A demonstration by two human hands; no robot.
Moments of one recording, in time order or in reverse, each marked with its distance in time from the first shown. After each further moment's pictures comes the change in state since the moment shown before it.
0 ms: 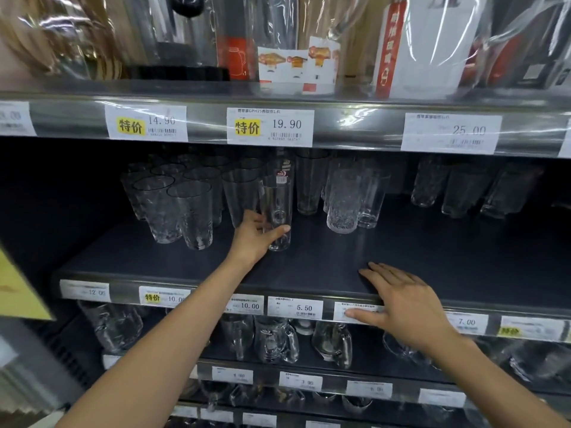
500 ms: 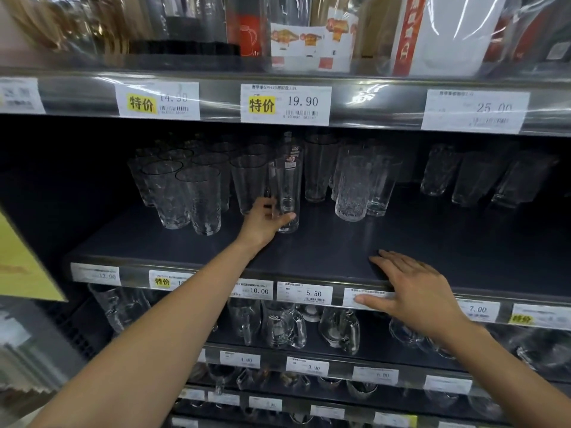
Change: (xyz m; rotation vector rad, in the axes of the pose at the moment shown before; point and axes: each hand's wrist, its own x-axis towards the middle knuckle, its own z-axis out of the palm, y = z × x) left_hand 0.009 -0.009 0.002 -0.028 -0.058 0.000; right_hand -0.001 -0.003 -0.002 -0.004 -0.009 0.015
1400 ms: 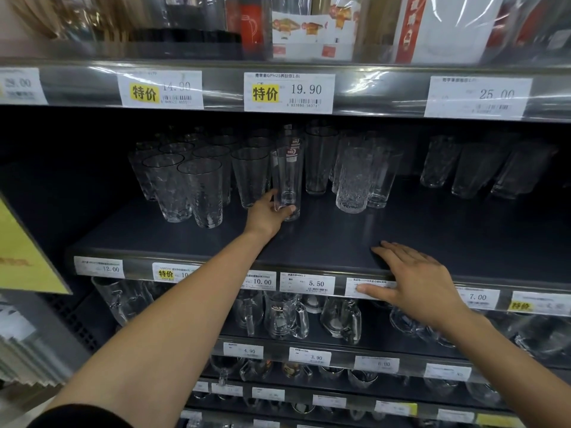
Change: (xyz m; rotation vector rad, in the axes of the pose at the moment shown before) left_hand 0.014 -0.011 0.008 0.076 -0.012 0.012; right_hand -0.002 -0.003 -0.005 0.015 -0.038 0.020
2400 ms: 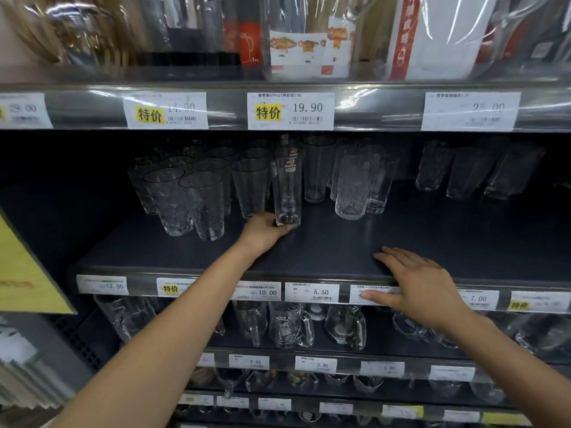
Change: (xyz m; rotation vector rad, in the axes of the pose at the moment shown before) left_hand -0.017 0.005 -0.025 0.083 -0.179 -0.057; right_hand 0.003 -0.005 -0.017 0.050 -0.201 0.076
